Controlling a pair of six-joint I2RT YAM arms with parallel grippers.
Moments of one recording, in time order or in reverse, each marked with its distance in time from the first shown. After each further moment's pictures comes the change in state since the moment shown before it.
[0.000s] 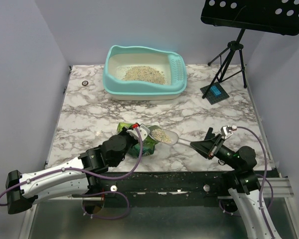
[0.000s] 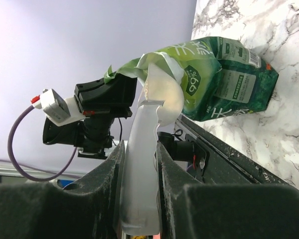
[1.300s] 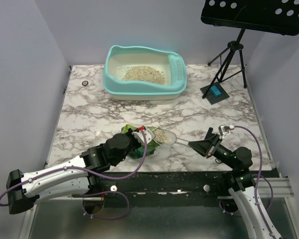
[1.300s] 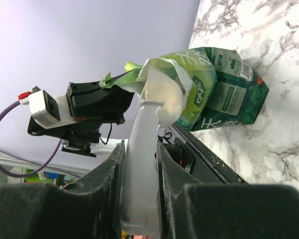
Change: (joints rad) left arm 0.015 0.040 0.020 -0.056 0.204 0.009; right arm 0.000 0.051 -0.110 0.237 -0.021 -0.044
